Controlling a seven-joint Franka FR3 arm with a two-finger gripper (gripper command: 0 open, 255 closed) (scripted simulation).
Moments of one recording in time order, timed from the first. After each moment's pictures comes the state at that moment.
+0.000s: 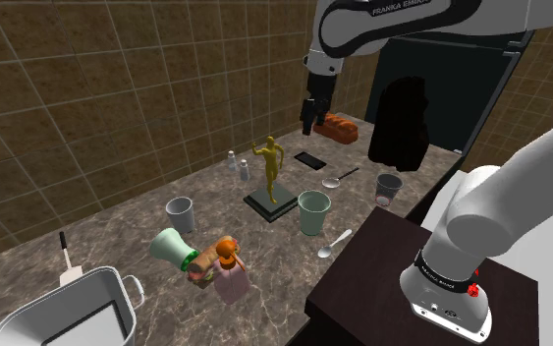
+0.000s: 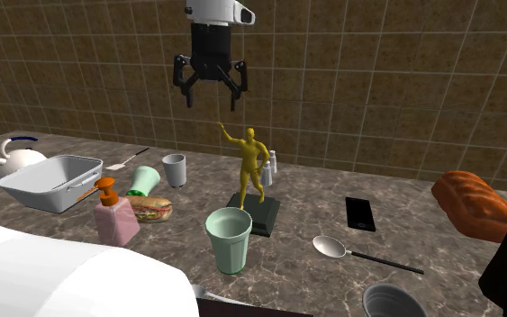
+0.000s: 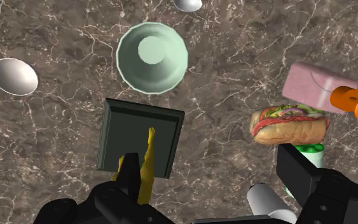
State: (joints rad) arm -0.01 -0.39 -0.04 -2.25 0.07 1.87 -0.21
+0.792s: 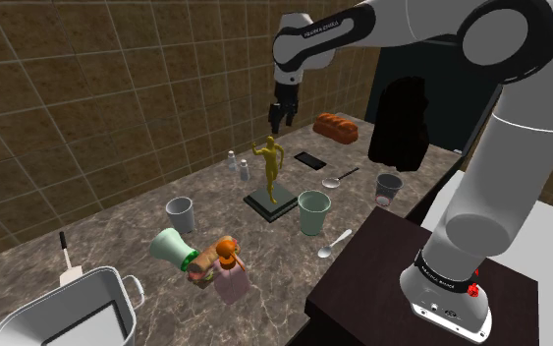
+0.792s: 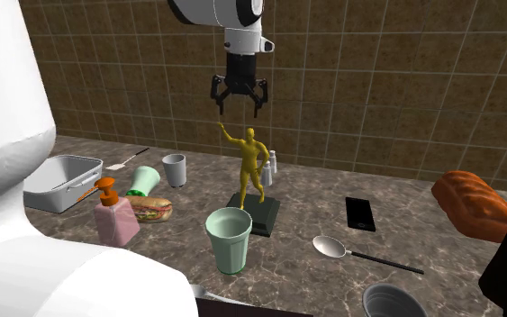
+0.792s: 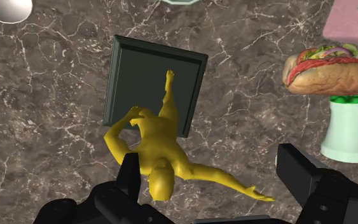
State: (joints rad) arm -0.03 0.07 -0.07 -1.89 0.11 1.99 -0.28
